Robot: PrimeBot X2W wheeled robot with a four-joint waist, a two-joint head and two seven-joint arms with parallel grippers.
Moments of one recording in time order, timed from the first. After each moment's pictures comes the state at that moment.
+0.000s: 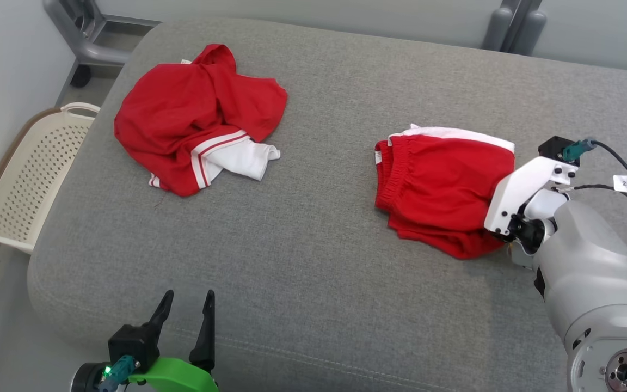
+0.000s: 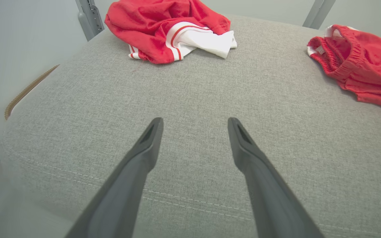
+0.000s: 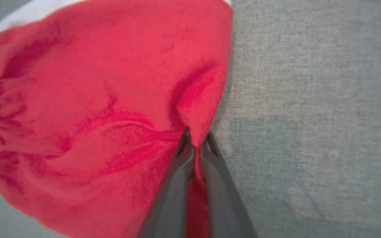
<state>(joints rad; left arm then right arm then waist) -0.05 0.30 -0.49 0.23 -0.54 0.18 -0.22 -0.92 -0.04 -0.61 1.27 -0.20 0.13 0.34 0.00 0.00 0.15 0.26</state>
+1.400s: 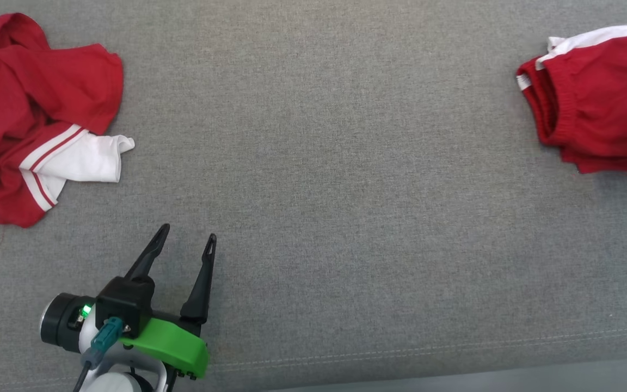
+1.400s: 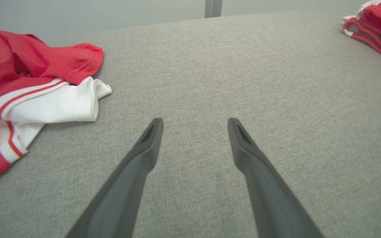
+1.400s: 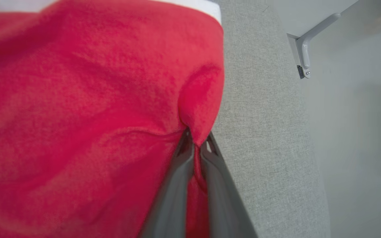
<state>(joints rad) -0.14 0.45 -0.53 -0.06 -0.43 0.20 -0.10 -1.07 -0.43 -0.13 1.25 -0.17 0.13 0.20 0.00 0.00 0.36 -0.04</state>
